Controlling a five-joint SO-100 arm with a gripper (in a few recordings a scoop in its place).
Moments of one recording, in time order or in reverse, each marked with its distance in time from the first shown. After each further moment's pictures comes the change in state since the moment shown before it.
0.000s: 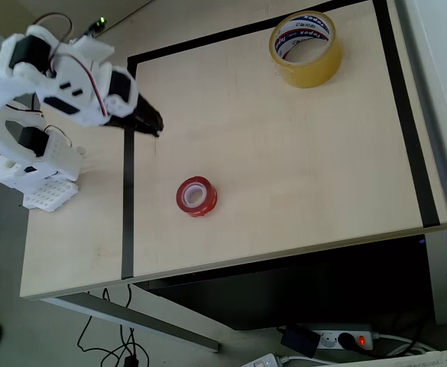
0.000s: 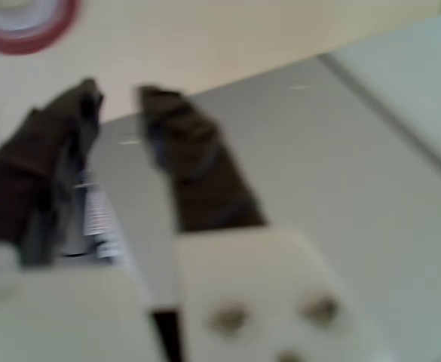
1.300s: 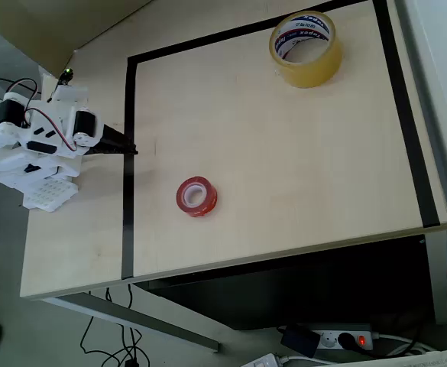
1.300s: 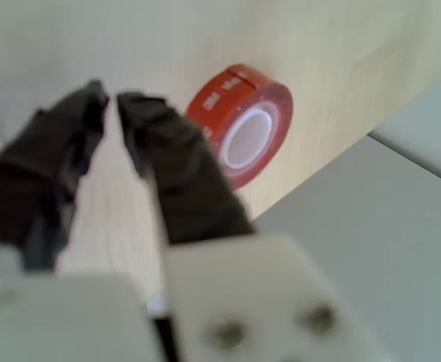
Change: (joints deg) arm -10.9 93.2 94.7 -19.7 10.0
